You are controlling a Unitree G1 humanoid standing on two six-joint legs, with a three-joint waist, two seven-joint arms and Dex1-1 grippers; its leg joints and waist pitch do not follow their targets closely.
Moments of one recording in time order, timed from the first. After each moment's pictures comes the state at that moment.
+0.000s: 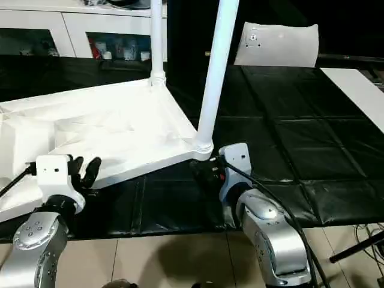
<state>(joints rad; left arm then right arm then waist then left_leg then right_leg) 0.07 0.01 0.14 -0.34 0.00 0.43 -0.17 -0.08 -0.15 0.08 -0.30 0.20 0.67 0.26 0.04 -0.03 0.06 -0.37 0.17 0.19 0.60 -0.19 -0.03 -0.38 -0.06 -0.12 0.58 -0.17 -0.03</state>
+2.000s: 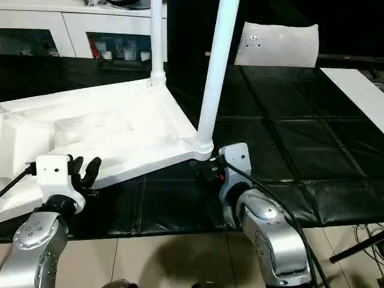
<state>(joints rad) 0.07 0.01 0.14 -0.34 0.00 0.43 -0.17 -0.08 -0.15 0.08 -0.30 0.20 0.67 0.26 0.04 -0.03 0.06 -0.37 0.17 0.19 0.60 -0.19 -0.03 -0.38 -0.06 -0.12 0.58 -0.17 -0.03</state>
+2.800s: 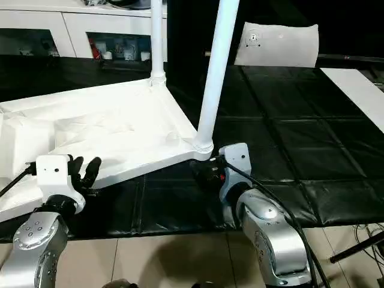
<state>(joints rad) 0.07 0.01 0.14 -0.34 0.00 0.43 -0.17 -0.08 -0.15 0.08 -0.30 0.20 0.67 0.26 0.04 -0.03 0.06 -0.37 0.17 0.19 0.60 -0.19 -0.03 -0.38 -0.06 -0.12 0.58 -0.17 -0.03</state>
